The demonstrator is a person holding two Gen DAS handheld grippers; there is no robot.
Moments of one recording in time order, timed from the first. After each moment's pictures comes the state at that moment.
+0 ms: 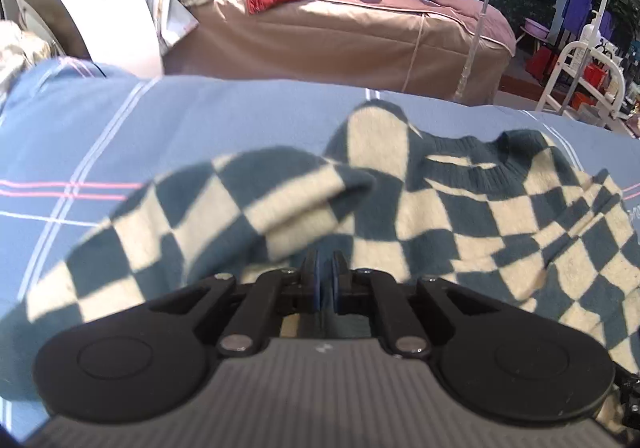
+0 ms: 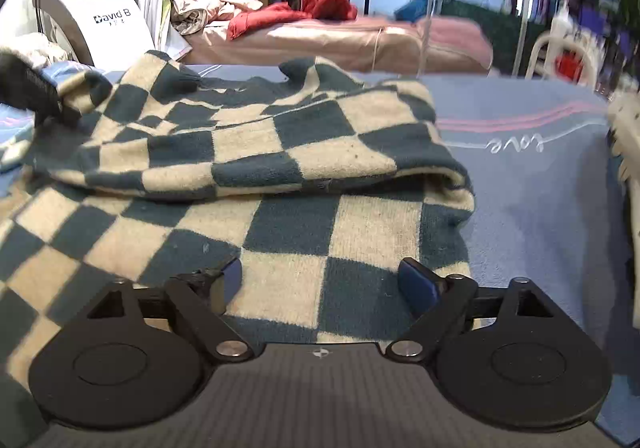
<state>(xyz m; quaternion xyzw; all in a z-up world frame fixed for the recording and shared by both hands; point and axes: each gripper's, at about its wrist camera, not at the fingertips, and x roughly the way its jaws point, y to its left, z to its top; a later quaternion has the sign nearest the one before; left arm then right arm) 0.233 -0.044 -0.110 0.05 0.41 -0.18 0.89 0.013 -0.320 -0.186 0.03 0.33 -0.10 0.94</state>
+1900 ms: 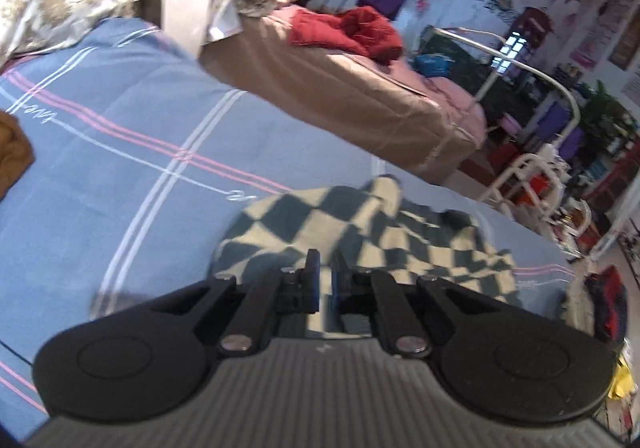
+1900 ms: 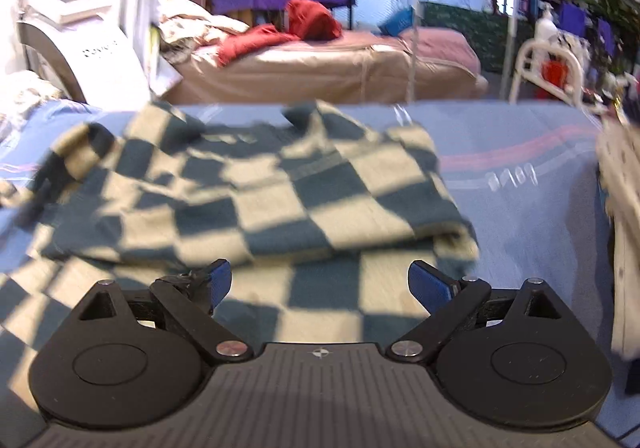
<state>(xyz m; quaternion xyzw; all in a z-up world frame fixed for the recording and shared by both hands) 0.139 0.141 0.004 -0.14 0.40 -0.25 0.87 0.026 -0.299 -0.129 0.07 0.31 -0.09 0.94</state>
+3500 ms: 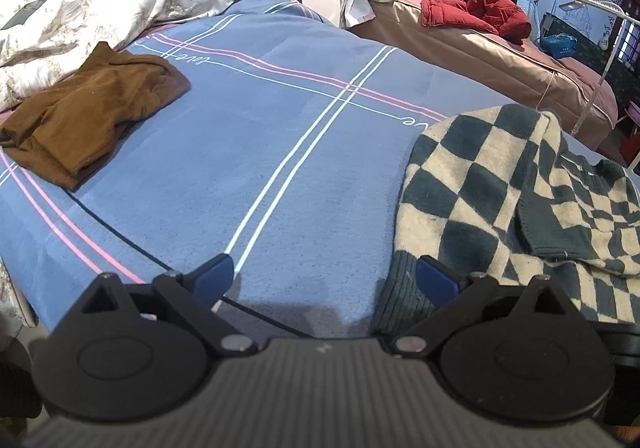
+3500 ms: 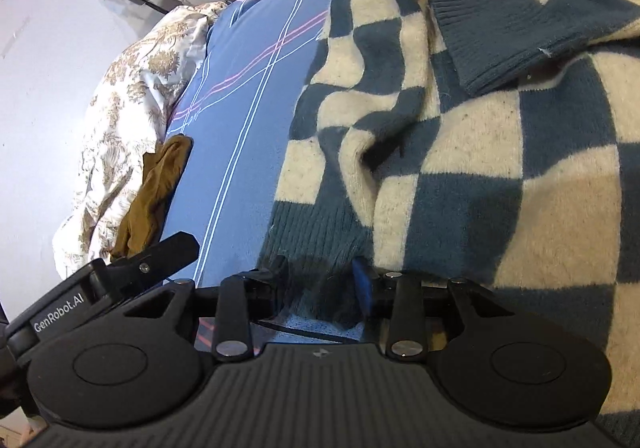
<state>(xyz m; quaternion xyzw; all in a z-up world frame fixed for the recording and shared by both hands) 0.081 0.190 -0.093 -0.06 0.42 -0.01 0.91 0.100 -0.063 -0.169 0.31 0.47 0.17 0.81</state>
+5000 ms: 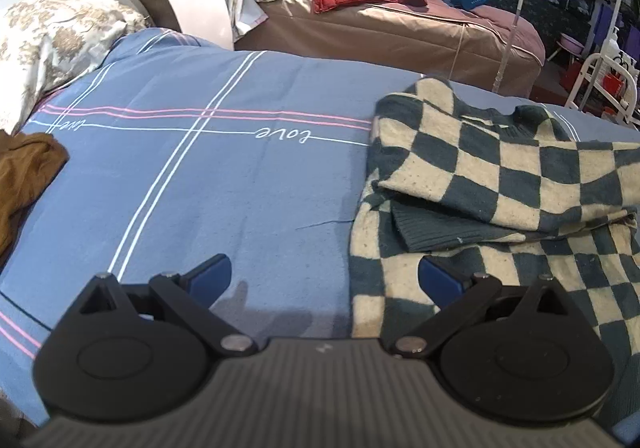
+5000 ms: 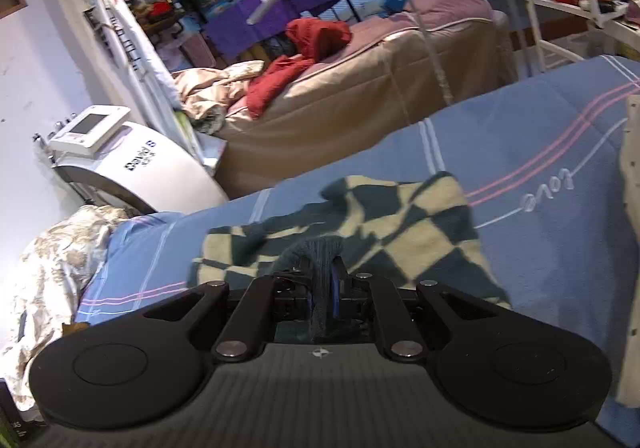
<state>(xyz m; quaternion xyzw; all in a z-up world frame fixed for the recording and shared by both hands) 0.100 0.065 -0.077 0.04 0.41 -0.13 0.90 0.043 -0.412 -0.075 0.30 0.31 -0.05 0.90</state>
